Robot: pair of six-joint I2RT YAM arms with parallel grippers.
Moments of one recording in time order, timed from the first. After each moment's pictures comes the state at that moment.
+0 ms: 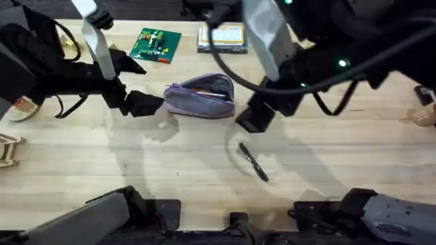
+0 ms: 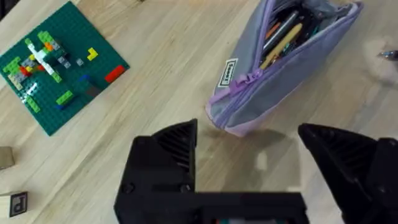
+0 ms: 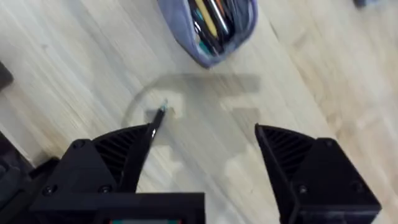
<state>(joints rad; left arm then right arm) 0.38 1.30 0.96 -0.88 0.78 1.16 0.71 1.34 1.33 -1.09 -0.01 -0.24</state>
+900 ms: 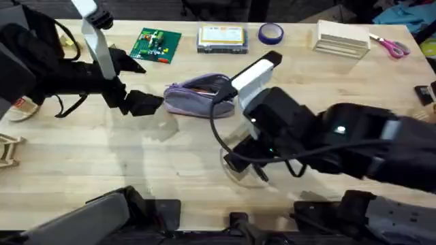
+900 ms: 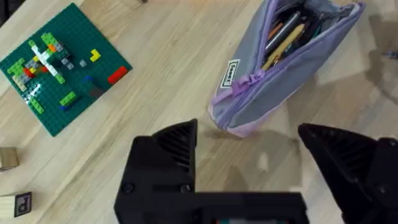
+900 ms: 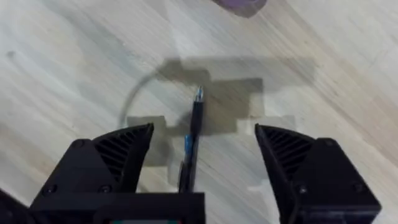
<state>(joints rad) 0.38 1.30 0.96 -0.87 0.78 1.16 0.93 1.24 0.76 -0.66 0.13 0.25</state>
